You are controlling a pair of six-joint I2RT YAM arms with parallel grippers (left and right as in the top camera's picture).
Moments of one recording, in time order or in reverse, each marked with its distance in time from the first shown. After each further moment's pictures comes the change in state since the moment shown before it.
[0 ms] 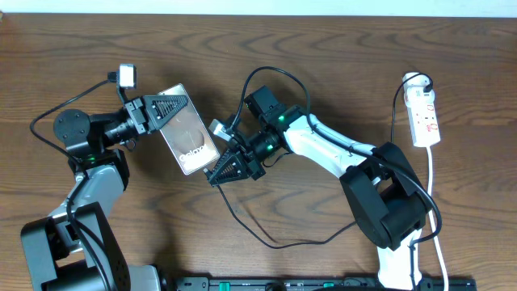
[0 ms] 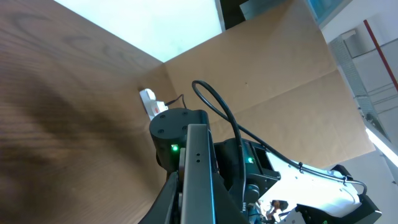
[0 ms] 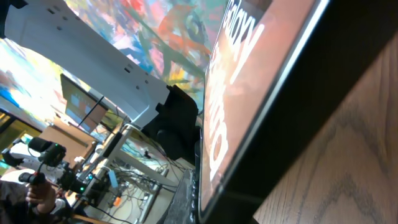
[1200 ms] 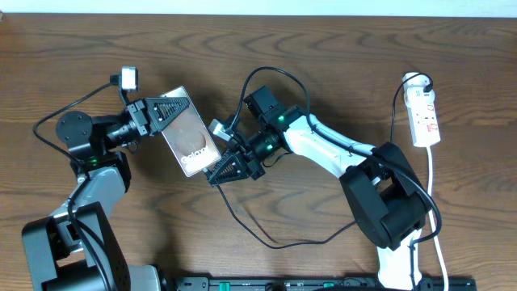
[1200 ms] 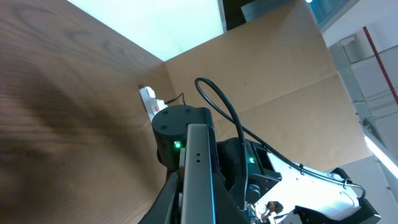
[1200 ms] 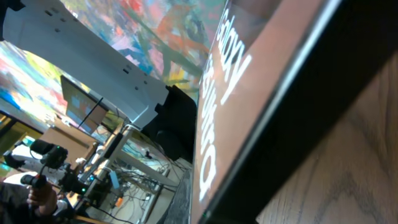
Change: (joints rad) left arm -0.005 0.000 -0.021 -0.002 -0.010 -0.012; right arm 0.000 0.000 0.000 0.007 0.005 0.021
